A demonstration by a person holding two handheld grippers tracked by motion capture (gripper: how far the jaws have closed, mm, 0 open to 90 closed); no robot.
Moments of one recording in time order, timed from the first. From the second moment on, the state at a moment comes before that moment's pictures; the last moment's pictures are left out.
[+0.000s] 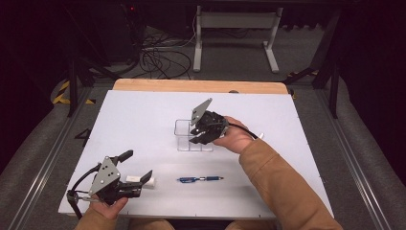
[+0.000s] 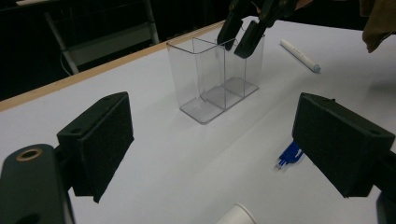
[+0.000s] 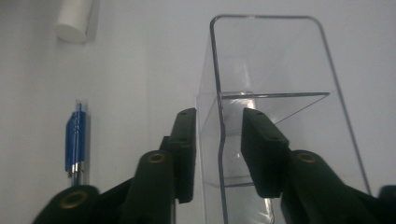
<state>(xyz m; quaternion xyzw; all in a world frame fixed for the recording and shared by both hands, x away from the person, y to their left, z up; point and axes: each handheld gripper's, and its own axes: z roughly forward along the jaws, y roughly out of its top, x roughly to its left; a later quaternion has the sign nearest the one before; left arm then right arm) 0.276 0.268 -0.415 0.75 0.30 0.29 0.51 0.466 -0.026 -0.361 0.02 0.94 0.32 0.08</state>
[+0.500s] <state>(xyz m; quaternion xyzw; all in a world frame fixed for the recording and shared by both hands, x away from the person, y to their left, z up) 0.277 0.267 -0.414 0.75 0.31 0.29 0.51 0.450 -0.061 -0.332 0.07 0.90 0.41 0.11</state>
